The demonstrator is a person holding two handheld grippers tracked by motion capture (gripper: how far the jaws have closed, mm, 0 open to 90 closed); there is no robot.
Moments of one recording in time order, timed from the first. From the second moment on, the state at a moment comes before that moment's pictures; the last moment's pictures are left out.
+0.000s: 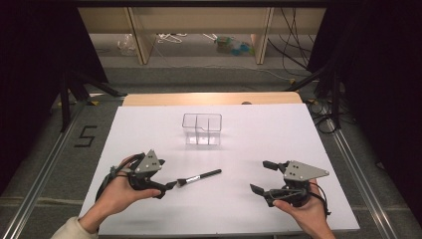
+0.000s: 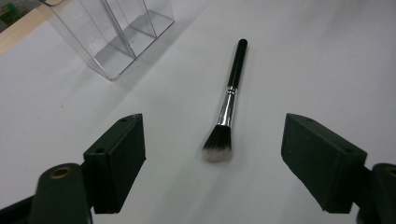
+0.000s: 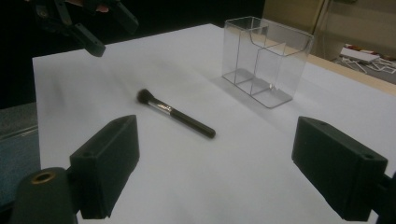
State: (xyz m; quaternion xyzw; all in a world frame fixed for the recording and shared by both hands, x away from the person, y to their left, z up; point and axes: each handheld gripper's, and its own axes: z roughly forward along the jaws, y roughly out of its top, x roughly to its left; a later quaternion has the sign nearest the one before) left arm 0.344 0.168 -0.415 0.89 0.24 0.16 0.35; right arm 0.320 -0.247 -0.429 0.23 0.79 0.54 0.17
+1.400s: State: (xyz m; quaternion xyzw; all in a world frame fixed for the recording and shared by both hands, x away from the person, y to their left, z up) left arm 0.407 0.074 -0.452 0.98 0.15 0.07 0.14; right arm 0.320 -0.248 -0.430 0.24 0.80 0.52 0.16
